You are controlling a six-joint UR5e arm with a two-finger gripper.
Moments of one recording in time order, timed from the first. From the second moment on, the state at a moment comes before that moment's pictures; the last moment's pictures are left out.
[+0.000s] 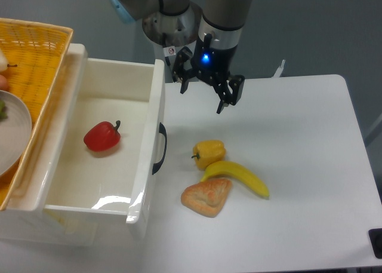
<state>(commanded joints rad) 2.56 -1.61 -1.60 -1.43 1.33 1.07</state>
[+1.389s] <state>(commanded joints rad) 2.57 -1.79 -1.64 -1.35 1.41 0.90</state>
